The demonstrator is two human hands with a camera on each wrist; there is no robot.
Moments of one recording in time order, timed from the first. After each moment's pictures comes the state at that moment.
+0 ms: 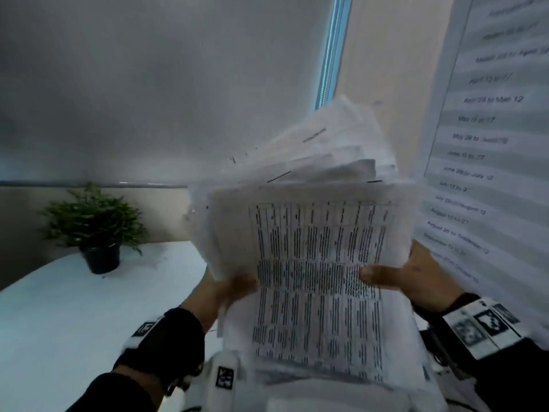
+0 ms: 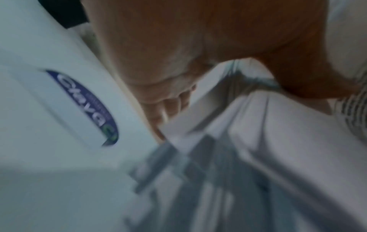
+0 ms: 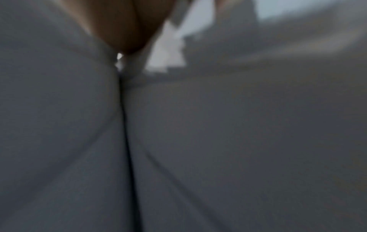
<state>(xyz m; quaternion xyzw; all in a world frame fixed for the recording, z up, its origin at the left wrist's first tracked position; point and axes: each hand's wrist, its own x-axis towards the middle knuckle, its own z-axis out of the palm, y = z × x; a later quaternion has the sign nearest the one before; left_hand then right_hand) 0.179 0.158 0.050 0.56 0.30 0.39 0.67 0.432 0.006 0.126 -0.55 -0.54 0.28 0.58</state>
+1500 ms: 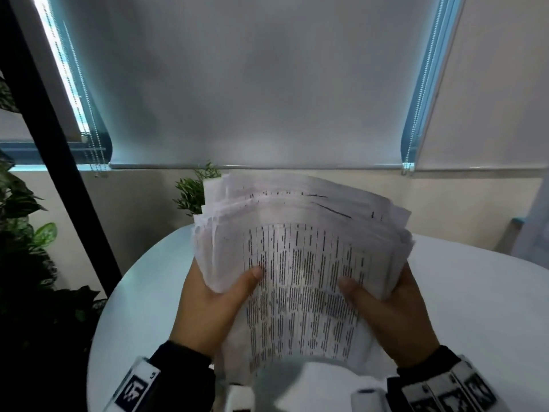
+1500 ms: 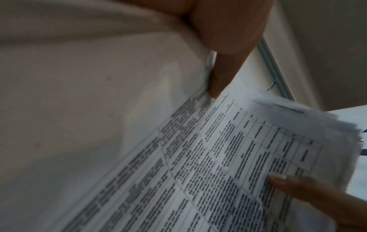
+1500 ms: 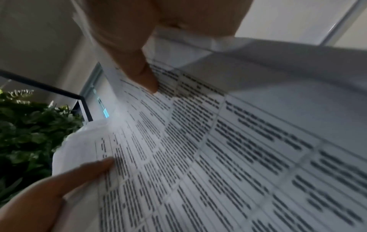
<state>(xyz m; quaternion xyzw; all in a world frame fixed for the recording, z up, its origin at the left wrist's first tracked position) 0.009 0.095 0.050 0.58 0.39 0.59 0.40 0.242 0.054 0.030 -0.43 -0.54 0.27 0.67</state>
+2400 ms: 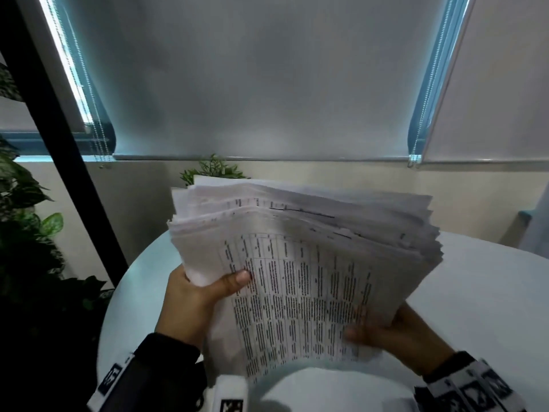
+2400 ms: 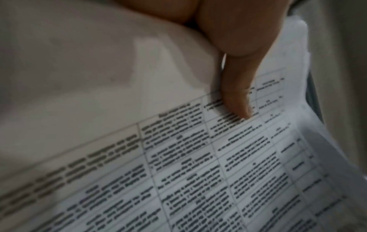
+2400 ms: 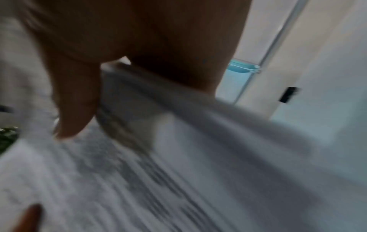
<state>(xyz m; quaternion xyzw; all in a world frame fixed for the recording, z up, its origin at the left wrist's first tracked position) -0.015 0.098 0.047 0.52 0.33 0.61 0.50 0.252 0.037 0.017 -0.46 -0.55 0.48 0.51</state>
